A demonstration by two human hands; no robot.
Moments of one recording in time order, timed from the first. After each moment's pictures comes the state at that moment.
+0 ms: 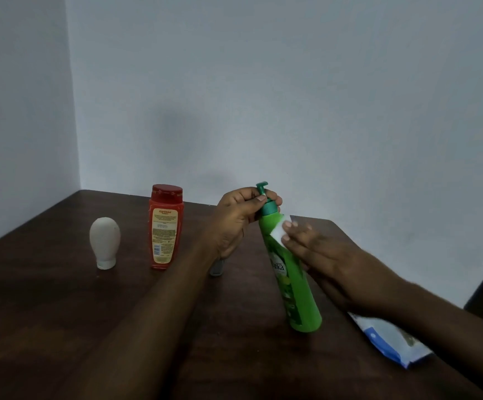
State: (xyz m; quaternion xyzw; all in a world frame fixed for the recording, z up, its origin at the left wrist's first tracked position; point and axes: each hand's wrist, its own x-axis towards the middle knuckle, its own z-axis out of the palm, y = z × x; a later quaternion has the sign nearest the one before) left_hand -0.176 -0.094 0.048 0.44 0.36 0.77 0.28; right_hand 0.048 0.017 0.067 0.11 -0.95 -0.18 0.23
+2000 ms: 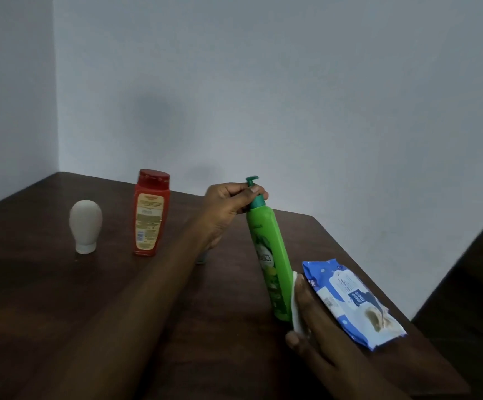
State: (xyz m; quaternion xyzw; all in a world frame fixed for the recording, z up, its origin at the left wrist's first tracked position) left_hand -0.168 -0.083 0.044 0.42 0.40 0.78 0.23; right_hand 0.123 -0.071 0.010 -0.17 -0.95 0.22 0.14
